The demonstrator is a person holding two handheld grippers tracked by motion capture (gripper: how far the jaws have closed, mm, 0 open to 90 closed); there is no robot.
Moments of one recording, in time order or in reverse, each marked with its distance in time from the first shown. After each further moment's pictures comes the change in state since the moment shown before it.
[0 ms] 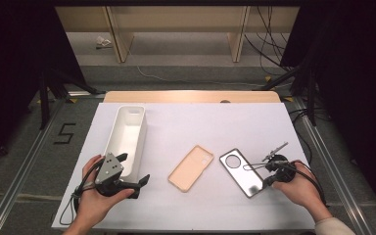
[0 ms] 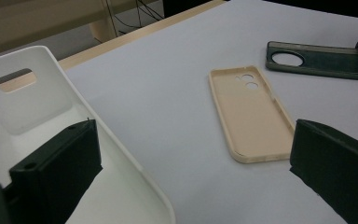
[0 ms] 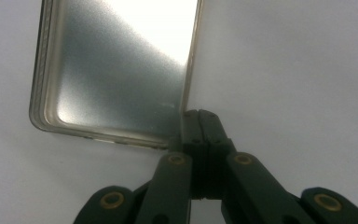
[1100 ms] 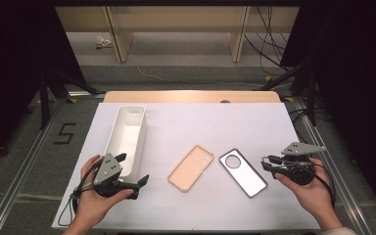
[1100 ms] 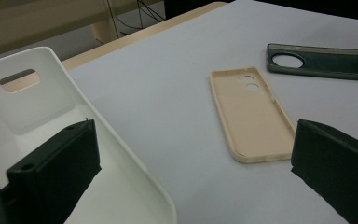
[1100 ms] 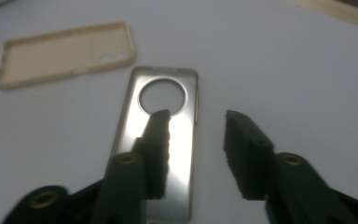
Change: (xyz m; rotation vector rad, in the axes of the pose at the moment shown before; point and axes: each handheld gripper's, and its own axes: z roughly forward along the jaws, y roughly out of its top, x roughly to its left) left arm 0.001 0.000 -0.003 -0.002 0.003 -0.004; right arm 0.005 -0.022 -0.054 -0.558 -0.004 0.020
